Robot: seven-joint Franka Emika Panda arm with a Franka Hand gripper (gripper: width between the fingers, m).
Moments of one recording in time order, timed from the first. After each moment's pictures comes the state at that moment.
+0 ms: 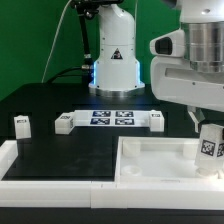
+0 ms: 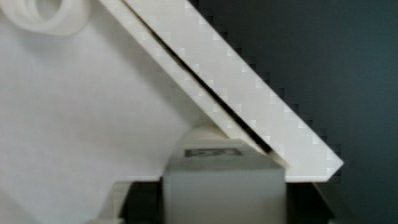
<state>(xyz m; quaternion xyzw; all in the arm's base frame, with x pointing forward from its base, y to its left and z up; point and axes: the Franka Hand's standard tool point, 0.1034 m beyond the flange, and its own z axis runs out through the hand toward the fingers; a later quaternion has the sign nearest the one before) 0.626 0.126 0.086 -0.91 0.40 0.05 0.05</state>
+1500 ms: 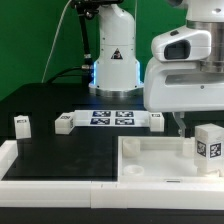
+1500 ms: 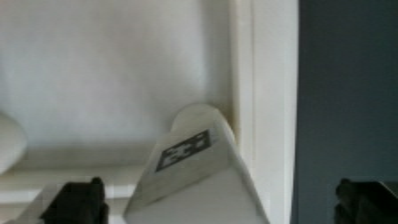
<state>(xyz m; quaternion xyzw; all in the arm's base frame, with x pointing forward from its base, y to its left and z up) 0.624 0.120 0.084 -1.00 -0.03 0.03 0.03</state>
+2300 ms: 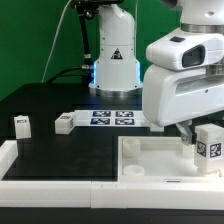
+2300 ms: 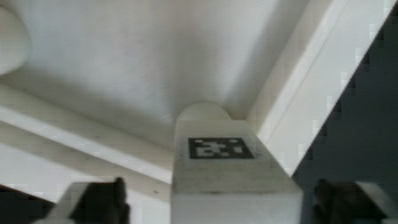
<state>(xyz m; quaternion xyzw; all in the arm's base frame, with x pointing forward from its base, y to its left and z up) 0.624 0.116 0.082 -0.97 -0.22 0.03 0.04</state>
